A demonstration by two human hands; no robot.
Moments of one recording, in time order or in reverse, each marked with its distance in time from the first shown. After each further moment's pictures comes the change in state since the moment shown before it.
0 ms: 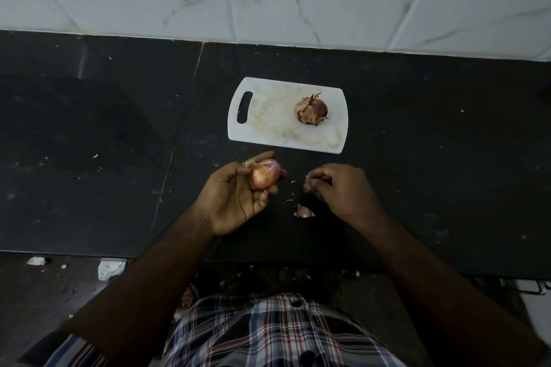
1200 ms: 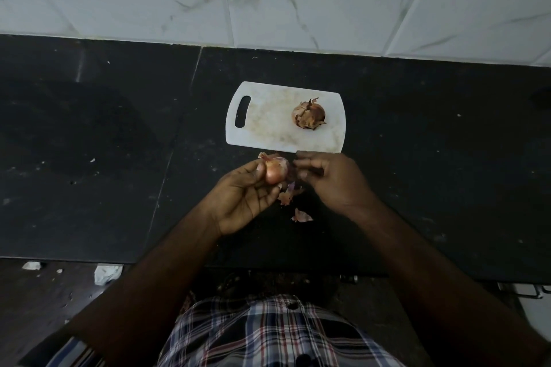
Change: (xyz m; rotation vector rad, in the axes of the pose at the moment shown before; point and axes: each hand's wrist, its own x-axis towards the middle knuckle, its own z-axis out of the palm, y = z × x) left_hand 0.010 -0.003 0.020 0.076 0.137 0.116; right_hand 0.008 -0.027 -0.013 0.175 -0.011 -0.083
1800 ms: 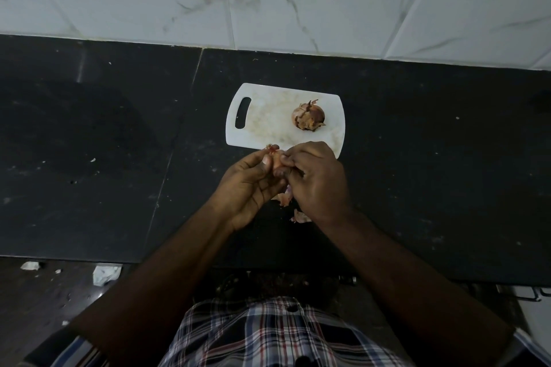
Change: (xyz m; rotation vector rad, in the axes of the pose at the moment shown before) left_hand 0.004 -0.003 0.021 0.086 0.054 0.160; right_hand -0.004 -0.012 0.033 -0.130 0.433 -0.449
